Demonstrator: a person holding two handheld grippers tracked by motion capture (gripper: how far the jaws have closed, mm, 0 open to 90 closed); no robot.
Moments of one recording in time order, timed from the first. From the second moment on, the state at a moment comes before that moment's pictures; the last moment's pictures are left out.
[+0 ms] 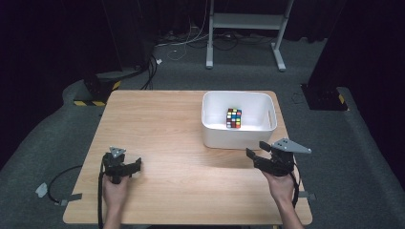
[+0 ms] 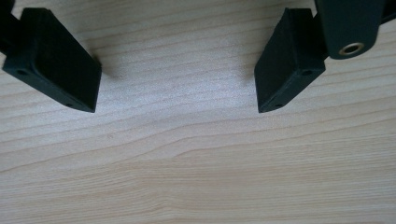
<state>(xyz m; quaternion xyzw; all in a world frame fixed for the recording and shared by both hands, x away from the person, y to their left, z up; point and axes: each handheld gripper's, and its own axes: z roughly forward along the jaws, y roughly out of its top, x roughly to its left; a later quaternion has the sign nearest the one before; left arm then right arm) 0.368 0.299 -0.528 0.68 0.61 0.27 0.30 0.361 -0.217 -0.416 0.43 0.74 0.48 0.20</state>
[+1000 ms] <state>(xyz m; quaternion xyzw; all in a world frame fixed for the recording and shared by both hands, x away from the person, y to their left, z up) 0.368 0.299 -0.528 0.68 0.61 0.27 0.30 0.356 -0.215 -0.445 0.45 0.74 0.46 0.19</state>
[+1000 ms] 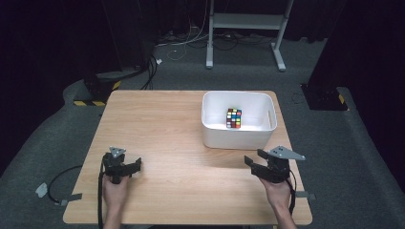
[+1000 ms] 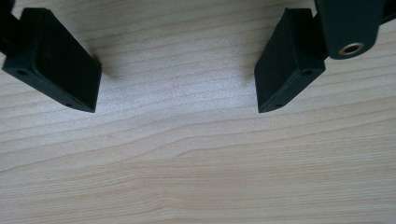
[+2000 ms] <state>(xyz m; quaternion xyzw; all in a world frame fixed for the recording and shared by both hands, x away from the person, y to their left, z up) 0.368 0.299 -0.528 0.68 0.61 0.27 0.30 0.360 -0.203 -0.469 0.45 0.76 0.44 0.19</state>
